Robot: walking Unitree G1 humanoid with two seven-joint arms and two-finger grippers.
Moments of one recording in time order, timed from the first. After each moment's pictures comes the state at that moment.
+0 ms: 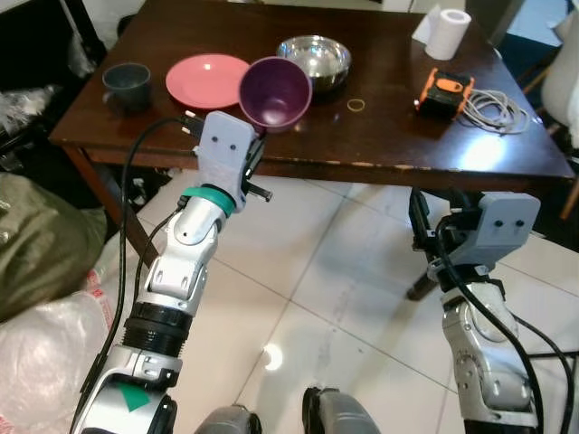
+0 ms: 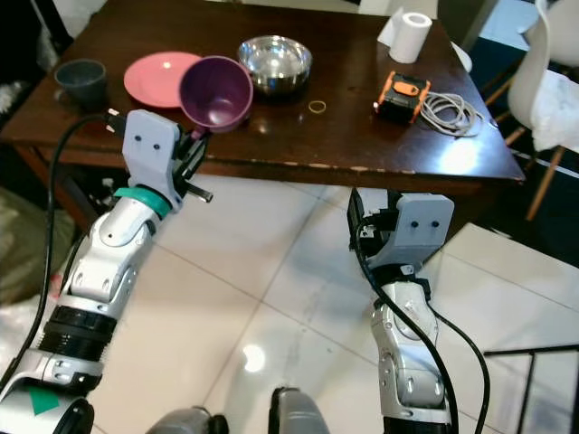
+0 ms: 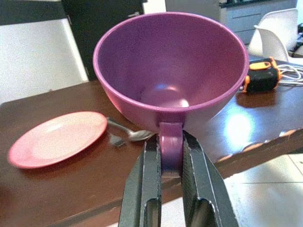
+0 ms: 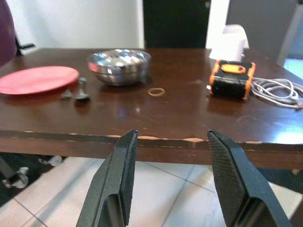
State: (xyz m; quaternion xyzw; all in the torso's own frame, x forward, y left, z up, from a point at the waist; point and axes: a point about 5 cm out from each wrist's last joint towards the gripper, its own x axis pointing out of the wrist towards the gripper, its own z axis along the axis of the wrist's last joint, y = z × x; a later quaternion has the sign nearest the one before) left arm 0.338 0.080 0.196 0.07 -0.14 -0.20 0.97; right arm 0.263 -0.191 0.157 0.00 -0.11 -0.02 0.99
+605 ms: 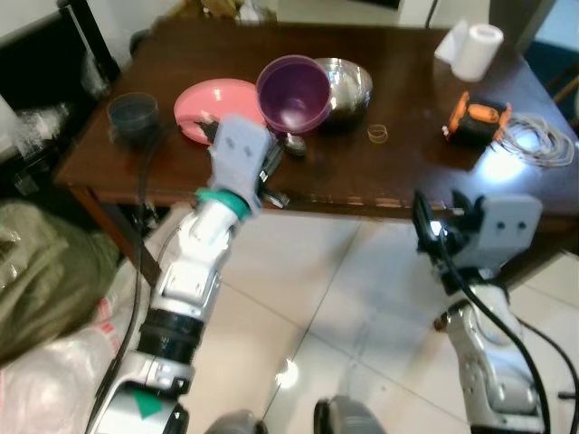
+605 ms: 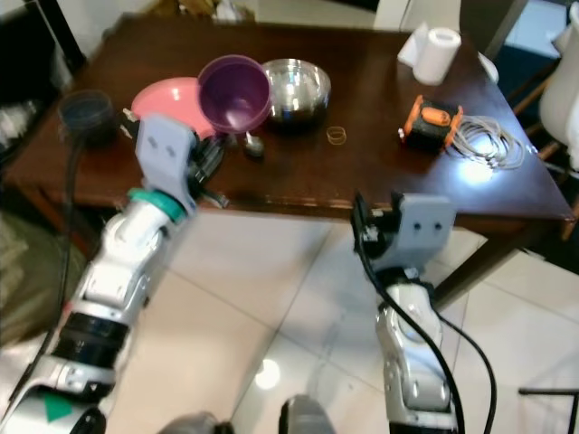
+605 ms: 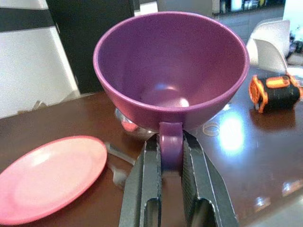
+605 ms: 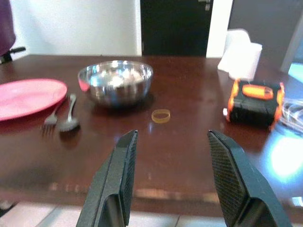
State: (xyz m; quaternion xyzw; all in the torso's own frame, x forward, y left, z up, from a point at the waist) left arm 0.336 0.072 0.204 0.06 -0.16 -0.21 0.96; right arm 0.262 -0.194 0.158 0.00 -0.11 -0.03 0.99
